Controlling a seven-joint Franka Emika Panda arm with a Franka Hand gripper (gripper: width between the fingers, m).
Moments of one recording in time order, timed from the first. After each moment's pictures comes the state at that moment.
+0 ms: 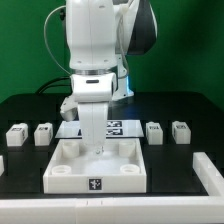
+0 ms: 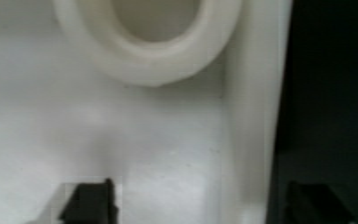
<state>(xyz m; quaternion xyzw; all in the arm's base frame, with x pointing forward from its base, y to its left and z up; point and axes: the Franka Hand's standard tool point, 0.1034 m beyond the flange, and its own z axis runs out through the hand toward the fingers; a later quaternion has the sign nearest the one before) 0.447 -0.028 0.012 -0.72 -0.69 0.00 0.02</state>
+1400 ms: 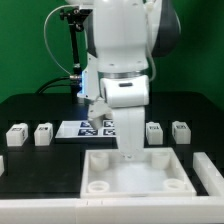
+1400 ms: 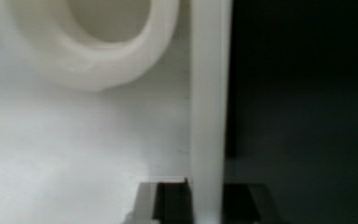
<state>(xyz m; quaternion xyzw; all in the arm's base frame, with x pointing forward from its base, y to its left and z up) 0.503 0.046 0.012 -0.71 -0.70 -0.02 0.02</state>
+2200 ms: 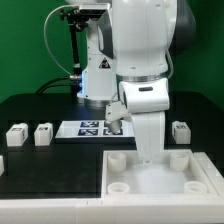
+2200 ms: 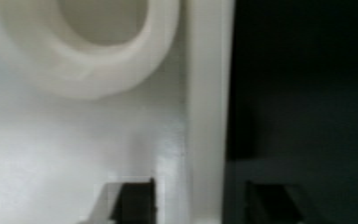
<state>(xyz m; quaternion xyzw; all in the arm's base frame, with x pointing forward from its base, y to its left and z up) 0.502 0.061 0.011 -0.72 -0.70 -0.01 0.04</state>
